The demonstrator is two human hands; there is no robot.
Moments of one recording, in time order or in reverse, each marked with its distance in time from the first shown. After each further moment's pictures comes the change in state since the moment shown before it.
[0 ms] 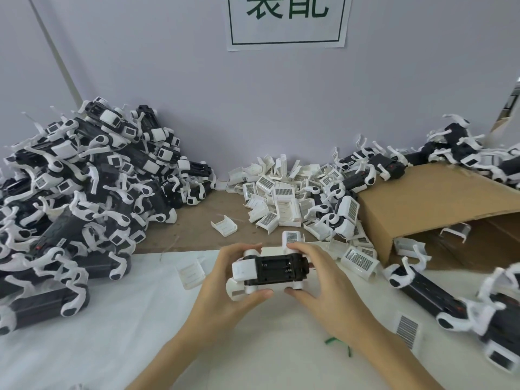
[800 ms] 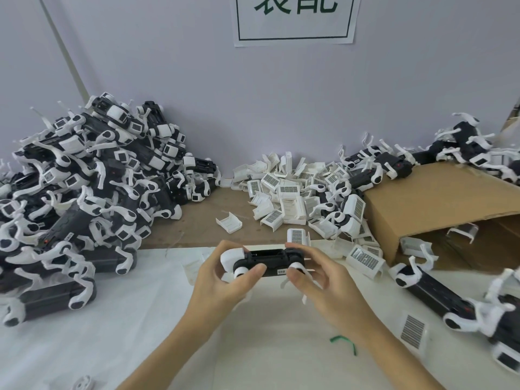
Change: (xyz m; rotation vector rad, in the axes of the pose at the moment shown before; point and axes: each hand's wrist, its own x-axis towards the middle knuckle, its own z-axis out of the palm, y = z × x) left_hand 0.002 0.007 -0.007 -0.253 0.102 -0.190; right_hand 0.004 -0.028 0.002 0.532 -0.030 0.194
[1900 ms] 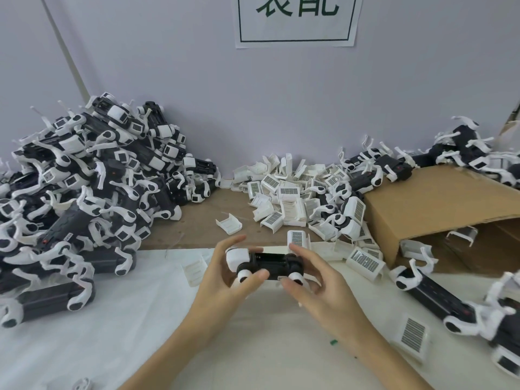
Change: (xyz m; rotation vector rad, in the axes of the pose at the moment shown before) left_hand -0.001 0.000 0.003 -0.074 -0.068 -0.015; right_hand -0.002 0.011 0.009 0.077 0.022 0.062
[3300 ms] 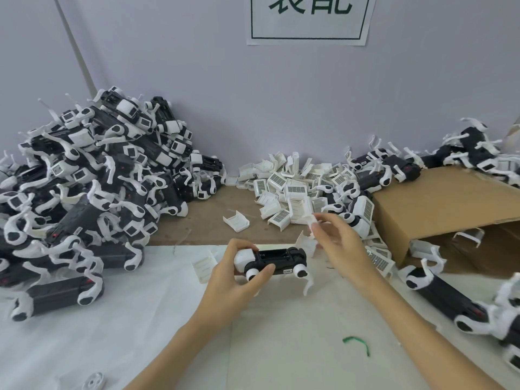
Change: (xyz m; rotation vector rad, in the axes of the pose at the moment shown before) left_hand 0.010 -0.023 -0.014 0.155 0.018 -0.017; right_hand 0.070 -0.008 -0.026 -0.277 0.200 -0.056
